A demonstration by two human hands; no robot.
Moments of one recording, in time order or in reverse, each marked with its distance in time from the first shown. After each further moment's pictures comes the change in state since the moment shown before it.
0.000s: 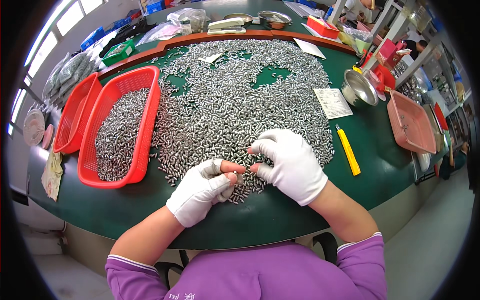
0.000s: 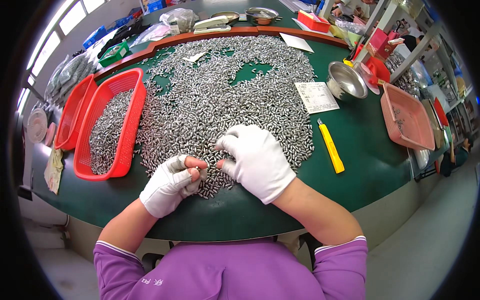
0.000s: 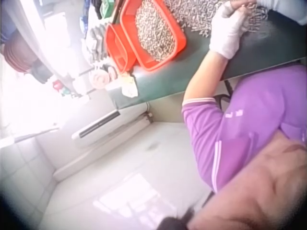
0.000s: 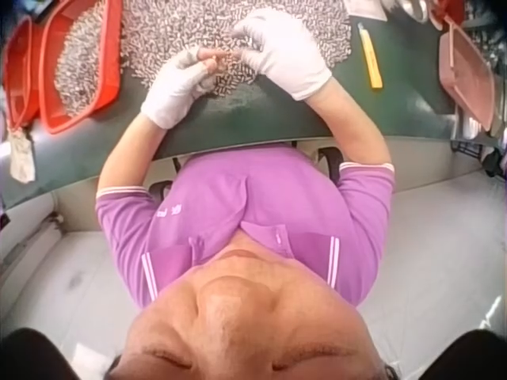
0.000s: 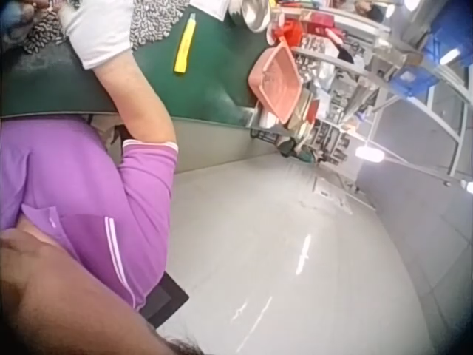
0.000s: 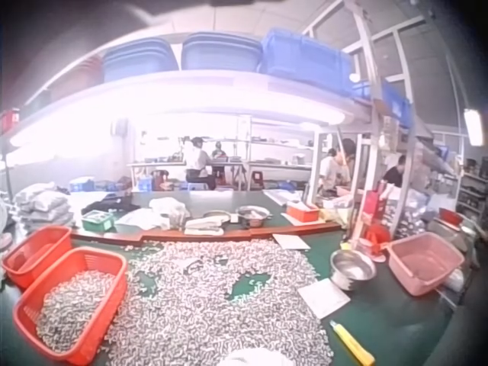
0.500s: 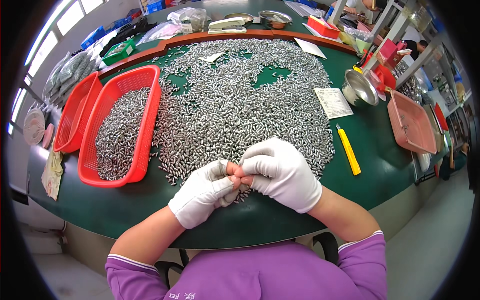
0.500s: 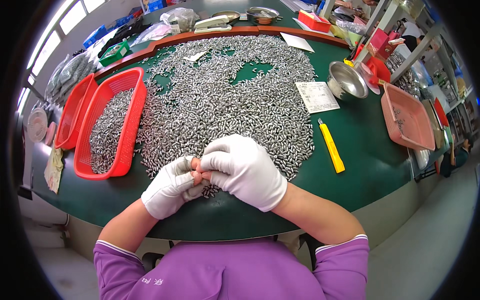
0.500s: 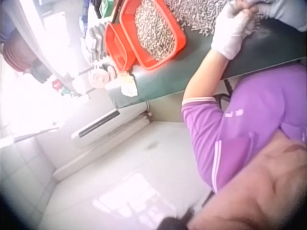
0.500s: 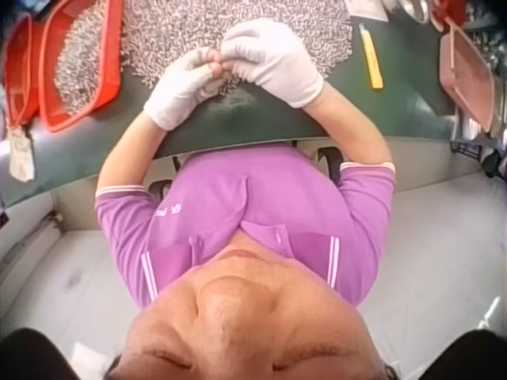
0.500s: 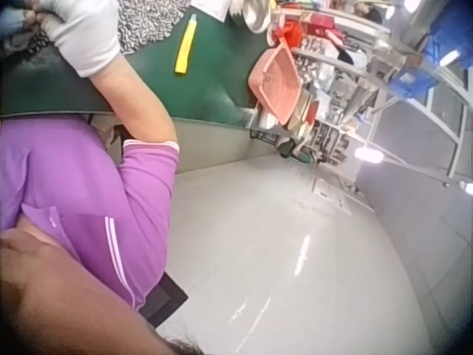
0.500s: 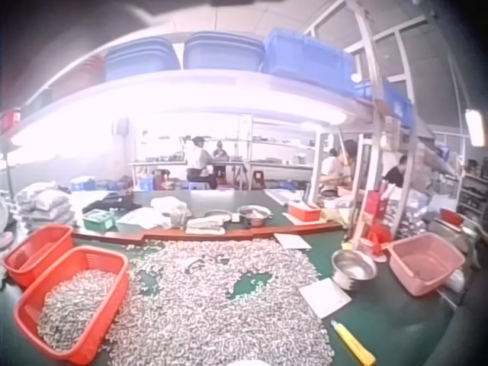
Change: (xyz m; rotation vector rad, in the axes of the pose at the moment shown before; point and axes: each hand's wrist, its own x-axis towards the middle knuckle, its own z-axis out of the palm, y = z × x) left_hand 0.001 -0.002 -0.002 -0.120 -0.133 -0.076; right_hand 0.002 -0.009 0.007 0.310 0.022 -0.181
